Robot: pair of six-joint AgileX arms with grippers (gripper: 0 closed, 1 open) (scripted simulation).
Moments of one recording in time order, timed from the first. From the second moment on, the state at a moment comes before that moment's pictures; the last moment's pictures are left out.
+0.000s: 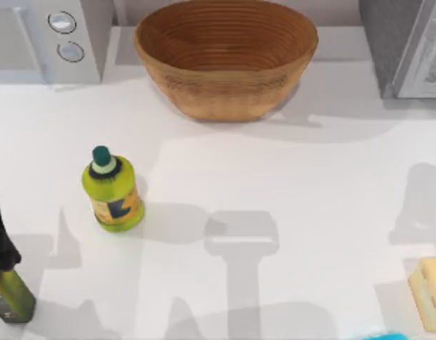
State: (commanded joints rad) left arm 0.00 0.00 0.00 0.00 0.00 0.00; right arm 0.13 0.27 0.39 -0.18 0.05 0.03
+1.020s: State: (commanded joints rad) left arm 0.00 0.00 0.00 0.00 0.00 0.00; right arm 0.03 0.07 0.01 0.06 0.00 0.00
